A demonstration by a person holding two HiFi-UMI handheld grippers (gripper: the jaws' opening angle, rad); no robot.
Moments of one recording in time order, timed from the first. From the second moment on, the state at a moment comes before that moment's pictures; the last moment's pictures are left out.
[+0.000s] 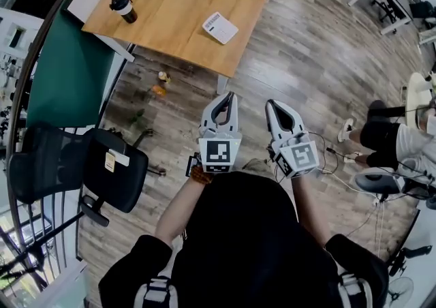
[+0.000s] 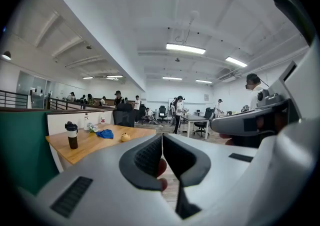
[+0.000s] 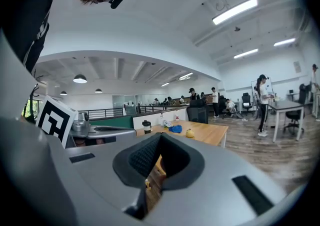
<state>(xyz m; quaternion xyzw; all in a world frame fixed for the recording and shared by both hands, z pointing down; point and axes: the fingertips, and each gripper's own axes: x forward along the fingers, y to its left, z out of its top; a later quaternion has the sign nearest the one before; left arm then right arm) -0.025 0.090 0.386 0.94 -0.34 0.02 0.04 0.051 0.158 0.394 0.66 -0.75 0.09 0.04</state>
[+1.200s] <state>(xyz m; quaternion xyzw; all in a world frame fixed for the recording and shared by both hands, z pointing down) 0.017 -0.099 0.424 0.89 -0.44 0.12 0.04 0.170 -0.063 0.429 0.61 -0.78 0.12 0.02</state>
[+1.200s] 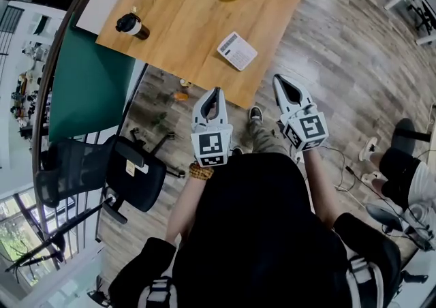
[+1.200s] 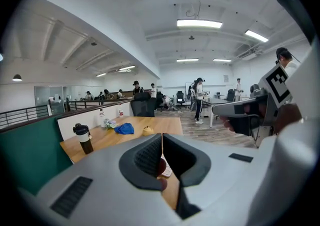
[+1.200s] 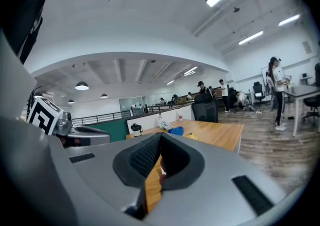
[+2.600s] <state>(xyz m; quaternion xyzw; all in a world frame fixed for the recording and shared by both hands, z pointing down) 0.094 -0.212 0.621 0.89 -0.35 0.27 0.11 0.203 -0.195 0.510 0.52 -0.83 0.15 0.16</state>
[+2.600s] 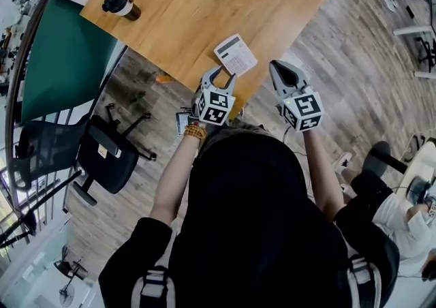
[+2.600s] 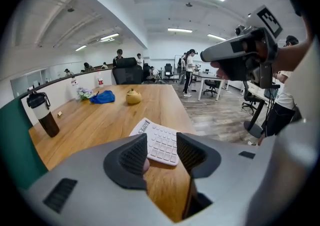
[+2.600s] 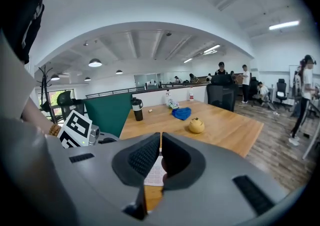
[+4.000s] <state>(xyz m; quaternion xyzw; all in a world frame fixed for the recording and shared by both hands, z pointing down) 0.120 -0.237 0.713 0.89 -0.28 0.35 0.05 0.176 -0.248 0.572 0.46 -0.83 0.19 0.25</state>
